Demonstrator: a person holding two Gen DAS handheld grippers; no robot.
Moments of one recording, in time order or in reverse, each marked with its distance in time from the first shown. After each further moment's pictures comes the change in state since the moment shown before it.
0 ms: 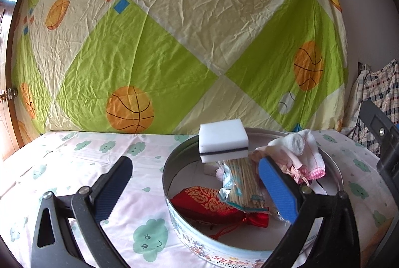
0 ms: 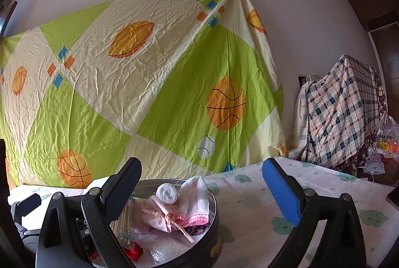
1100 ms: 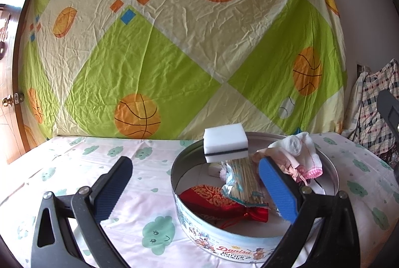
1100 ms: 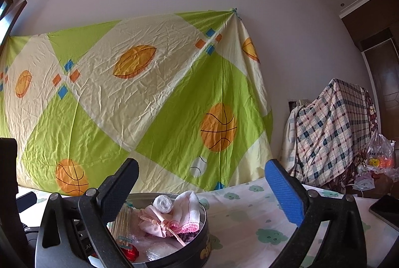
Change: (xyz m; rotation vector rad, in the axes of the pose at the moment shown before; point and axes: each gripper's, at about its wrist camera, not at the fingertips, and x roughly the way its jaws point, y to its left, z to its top) left arm -0.022 0.002 -0.003 0.010 -0.044 0.024; right arm -0.040 0.000 0.005 -0.043 -0.129 -0.037
